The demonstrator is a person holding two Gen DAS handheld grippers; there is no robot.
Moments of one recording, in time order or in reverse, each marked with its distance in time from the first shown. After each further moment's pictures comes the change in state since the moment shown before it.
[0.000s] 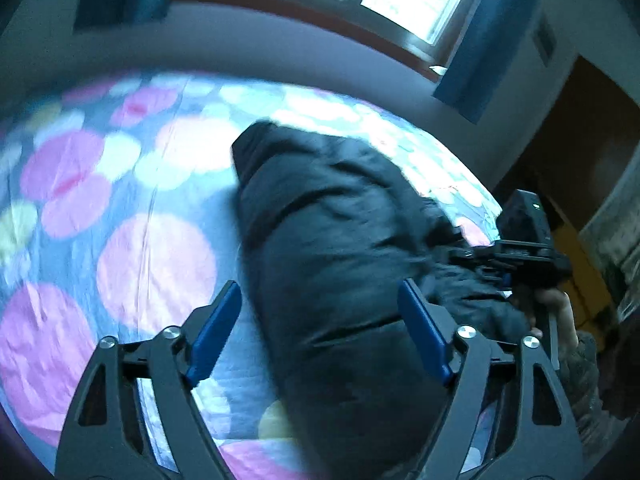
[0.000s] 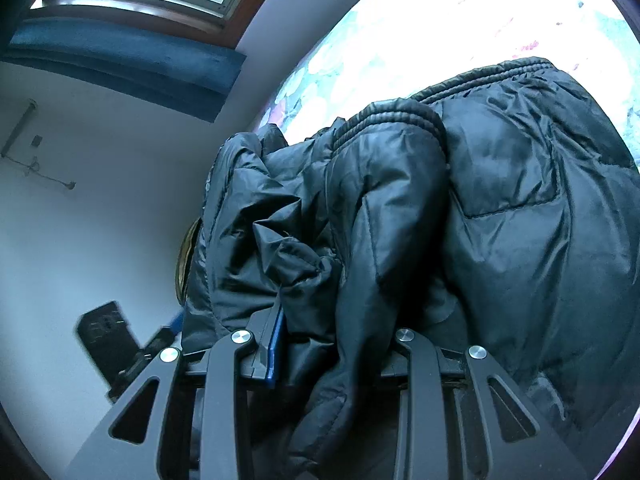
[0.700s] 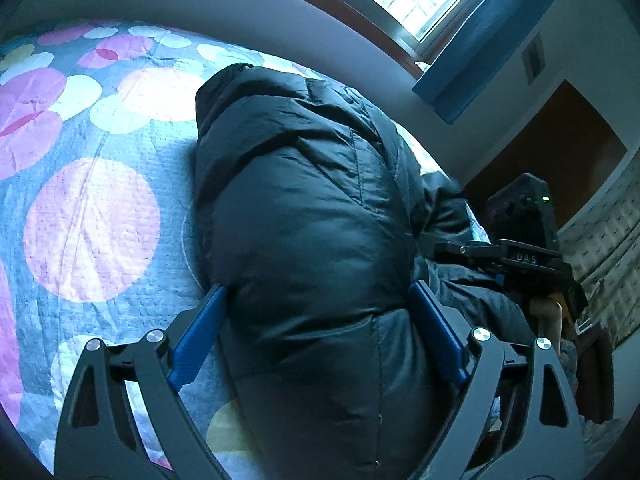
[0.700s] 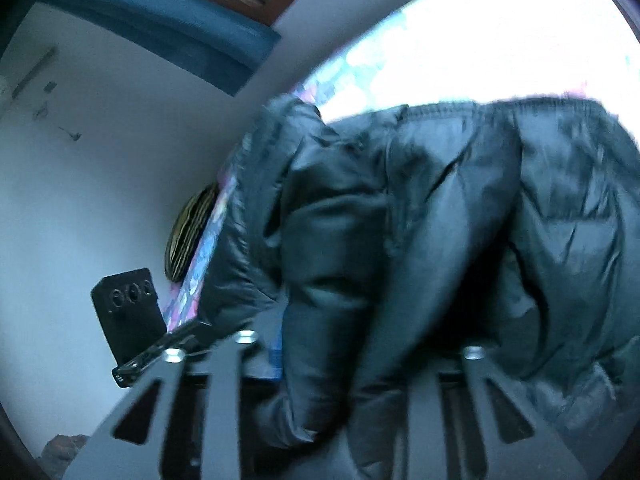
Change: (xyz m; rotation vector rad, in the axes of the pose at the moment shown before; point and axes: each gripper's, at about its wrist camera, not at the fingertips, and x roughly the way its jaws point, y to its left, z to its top) left arm 0.033 0.000 -0.024 -0.076 0.032 -0.169; right arm 0.008 0.046 -0.015 -0.192 -0.018 -0.042
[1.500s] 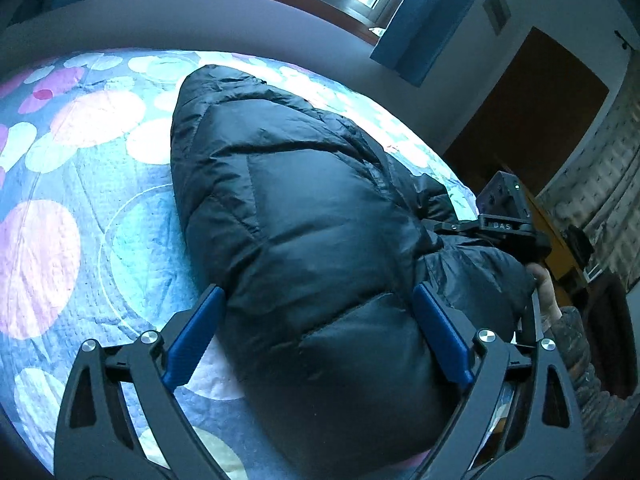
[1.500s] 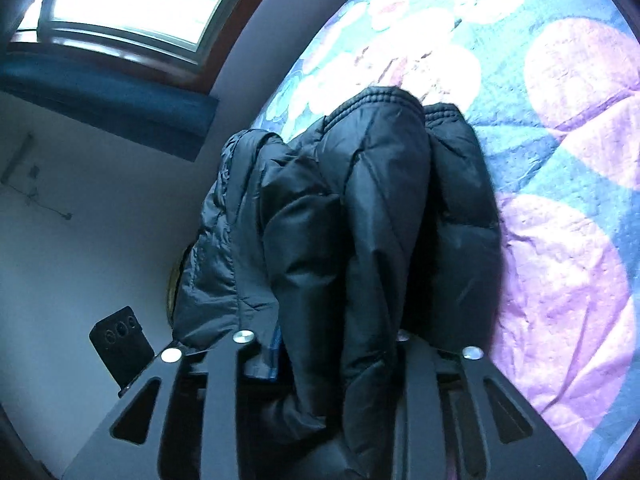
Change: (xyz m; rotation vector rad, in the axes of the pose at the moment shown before) left arm 0.045 -0.064 0.000 0.183 0.061 -0.015; right arm -0.091 -0.132 -0.015 0.248 -0.088 -0.025
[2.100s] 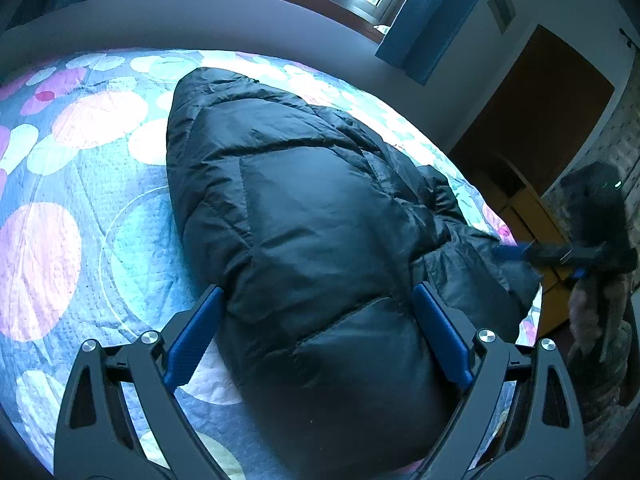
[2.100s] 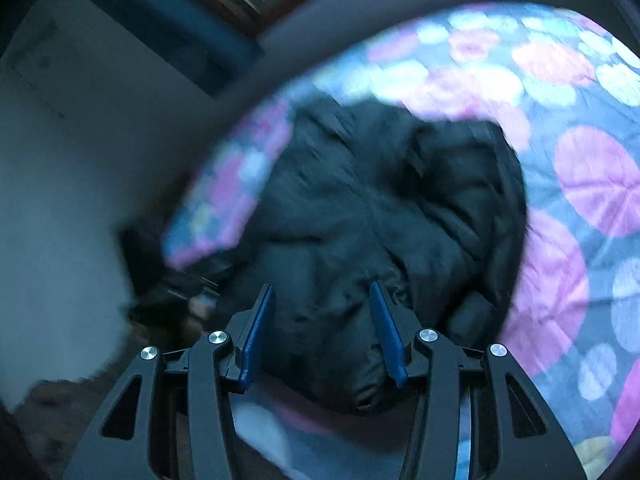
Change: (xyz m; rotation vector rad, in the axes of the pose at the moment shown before) left arm 0.006 -0.009 0.003 0.007 0.005 0.027; right arm -0.032 0.110 -0.052 -0.294 0.100 -0.190
